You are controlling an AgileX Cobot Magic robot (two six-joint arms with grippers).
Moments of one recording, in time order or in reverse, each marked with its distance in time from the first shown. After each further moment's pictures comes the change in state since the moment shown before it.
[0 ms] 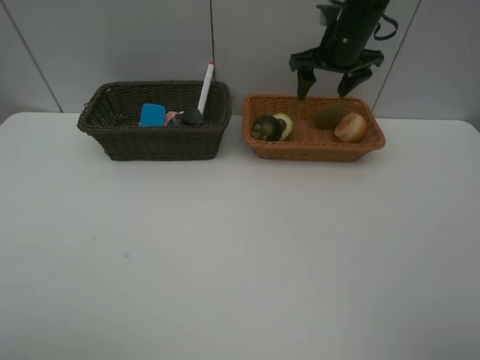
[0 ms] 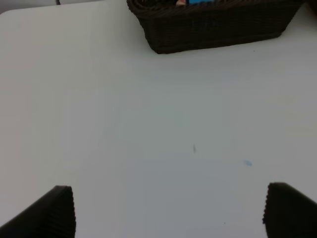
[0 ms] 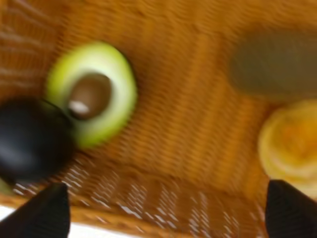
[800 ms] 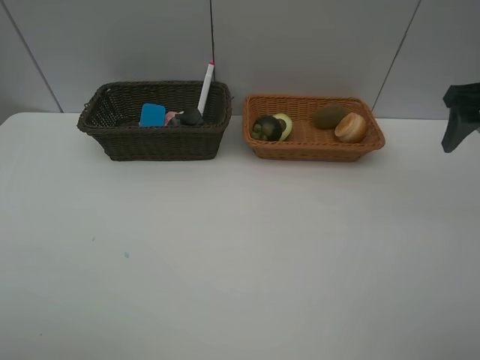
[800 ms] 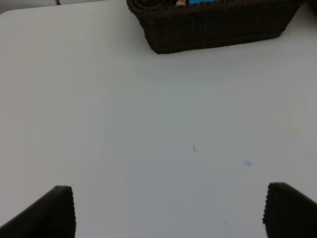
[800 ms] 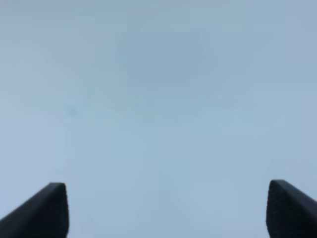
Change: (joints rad) left arm 0.000 0.000 0.000 0.000 -0.001 0.001; right arm -0.356 -0.702 0.863 -0.029 -0.006 -0.007
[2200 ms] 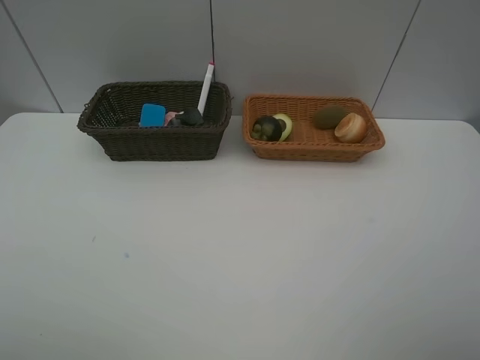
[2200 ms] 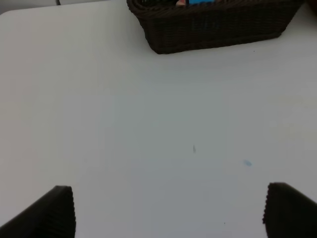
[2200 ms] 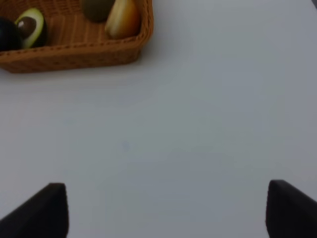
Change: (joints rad) left arm 0.000 0.000 0.000 0.000 0.000 0.000; right arm 0.034 -1.423 0.694 0.051 -0.145 0.009
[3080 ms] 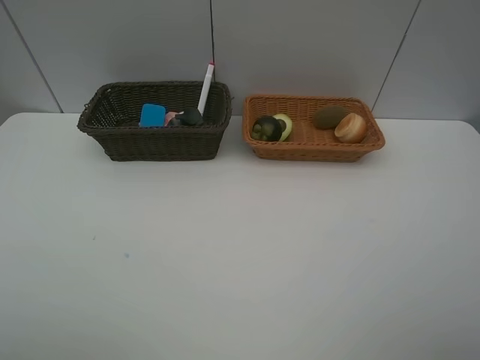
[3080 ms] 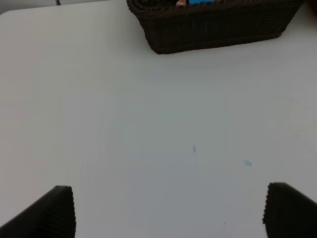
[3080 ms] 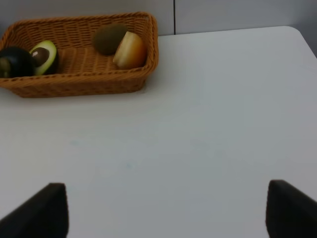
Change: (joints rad) left arm 0.000 0.000 0.000 0.000 0.000 0.000; right arm 0.000 -0.094 0.002 0.007 -0.001 -0.028
